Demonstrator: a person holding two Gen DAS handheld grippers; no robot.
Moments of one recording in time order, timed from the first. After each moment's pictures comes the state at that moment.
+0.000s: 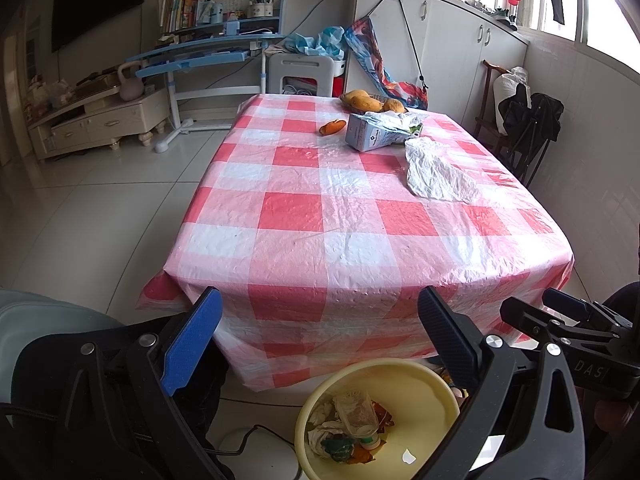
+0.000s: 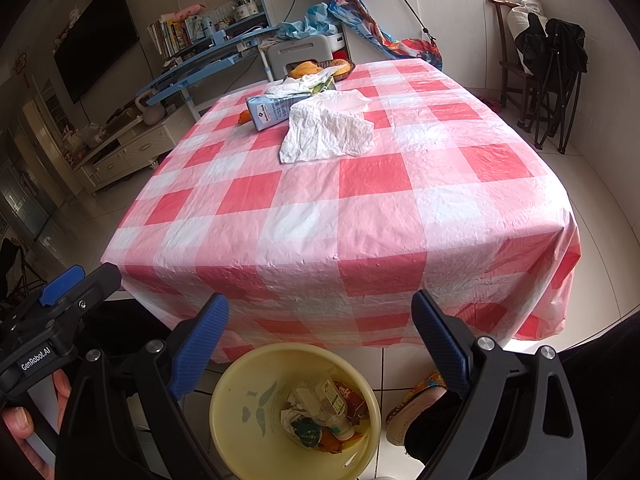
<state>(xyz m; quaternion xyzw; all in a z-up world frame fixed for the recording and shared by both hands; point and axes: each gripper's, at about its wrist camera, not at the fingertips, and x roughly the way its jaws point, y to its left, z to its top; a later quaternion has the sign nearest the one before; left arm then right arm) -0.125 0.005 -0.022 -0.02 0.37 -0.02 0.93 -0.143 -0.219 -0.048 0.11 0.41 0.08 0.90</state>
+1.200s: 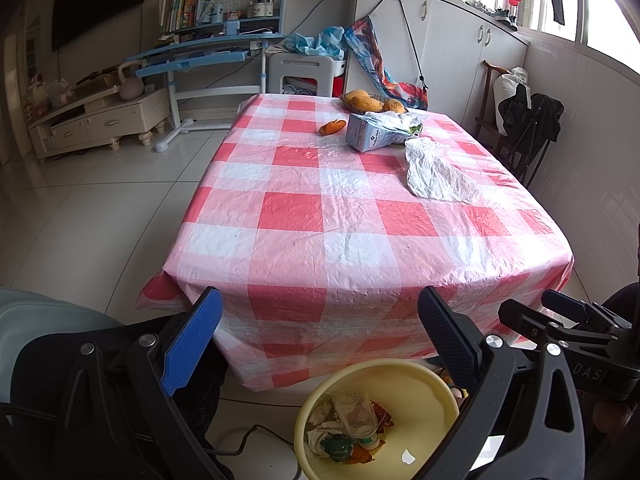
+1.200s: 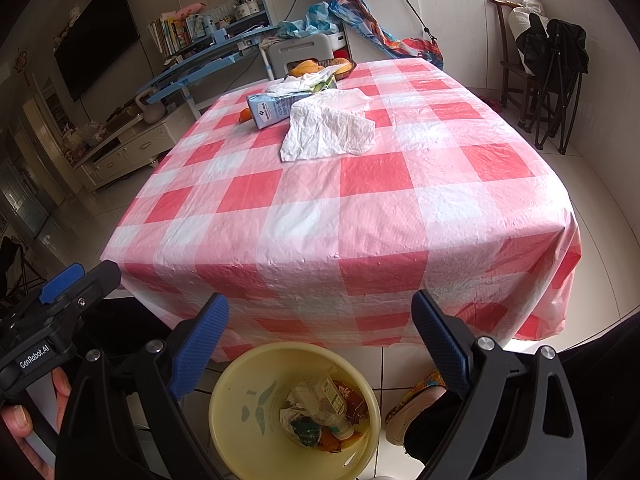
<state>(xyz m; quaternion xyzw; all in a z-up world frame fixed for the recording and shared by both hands) -0.125 0.005 -0.022 -0.03 0.37 -0.02 0.93 -0.143 -0.220 -0.050 0.11 0.41 0.08 0.90</state>
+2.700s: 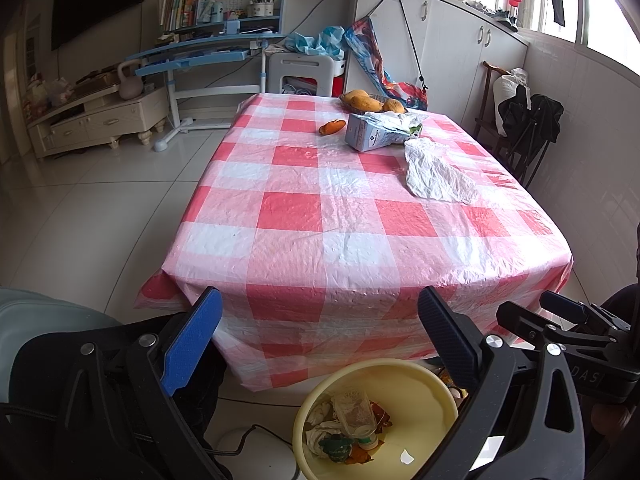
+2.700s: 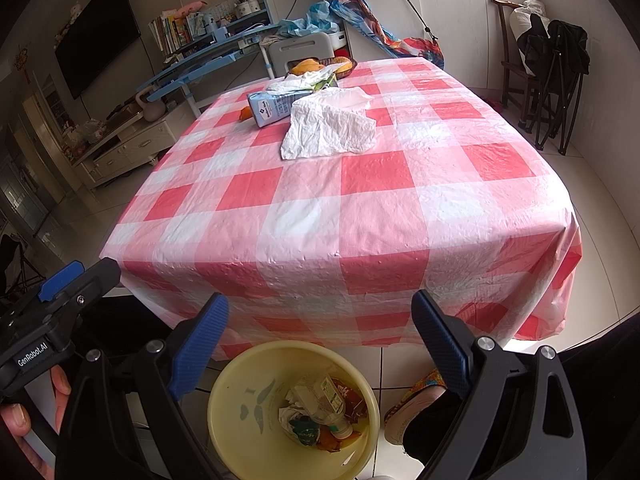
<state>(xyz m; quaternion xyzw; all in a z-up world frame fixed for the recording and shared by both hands) -0.125 0.007 -0.022 -0.03 0.37 -0.02 0.93 -0.143 -0.217 -0.049 0.10 0.41 0.08 0.90</state>
